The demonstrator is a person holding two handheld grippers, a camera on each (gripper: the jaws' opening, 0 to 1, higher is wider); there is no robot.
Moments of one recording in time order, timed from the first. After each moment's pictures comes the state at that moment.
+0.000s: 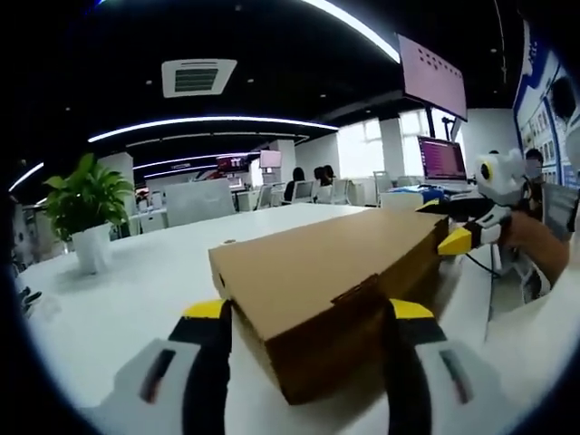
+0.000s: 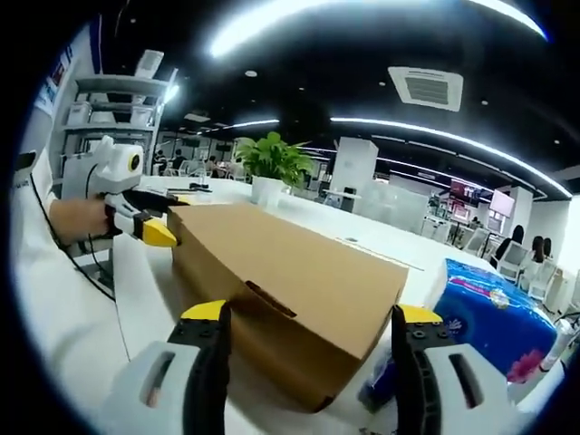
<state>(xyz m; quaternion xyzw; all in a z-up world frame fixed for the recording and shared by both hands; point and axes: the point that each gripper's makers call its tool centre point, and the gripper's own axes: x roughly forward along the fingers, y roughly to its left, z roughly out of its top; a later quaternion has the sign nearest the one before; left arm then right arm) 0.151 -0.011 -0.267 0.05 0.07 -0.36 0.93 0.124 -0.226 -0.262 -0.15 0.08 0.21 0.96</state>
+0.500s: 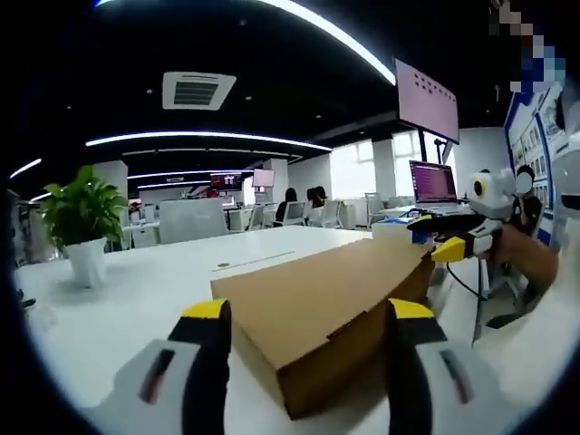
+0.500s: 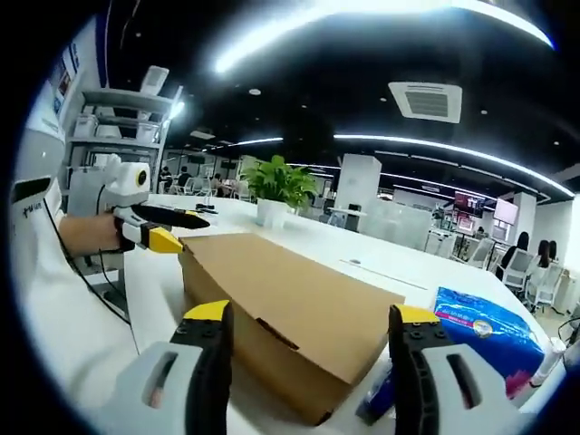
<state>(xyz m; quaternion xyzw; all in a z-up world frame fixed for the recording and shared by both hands) 0.144 -0.008 -0.226 0.06 0.03 -0.39 0.92 0.118 -0.225 -0.226 -0.11 0.04 0.23 0.97</state>
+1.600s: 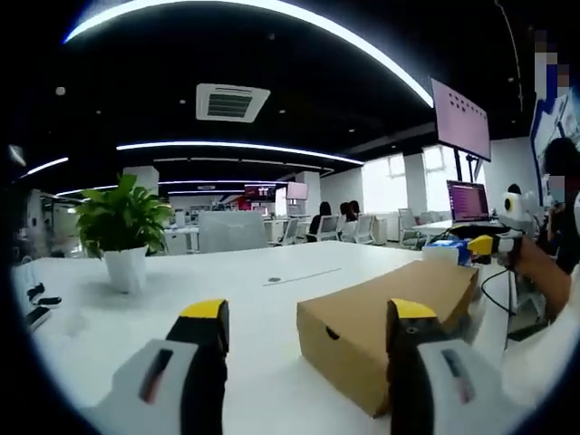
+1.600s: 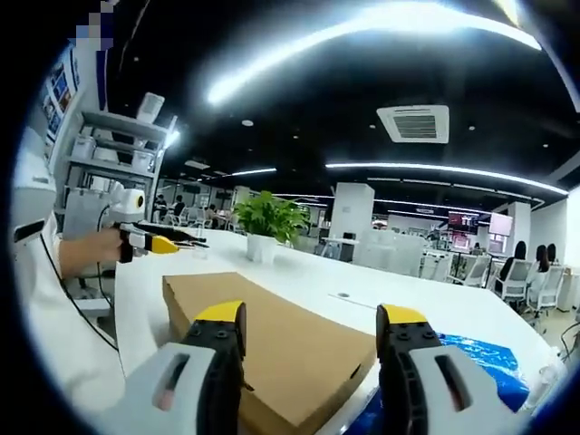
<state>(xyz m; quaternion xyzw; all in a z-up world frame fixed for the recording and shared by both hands) 0.193 0.072 -0.204 0.01 0.01 -0.31 0.95 0.139 -0.243 -0.186 -0.08 -0.03 0.22 0.97</state>
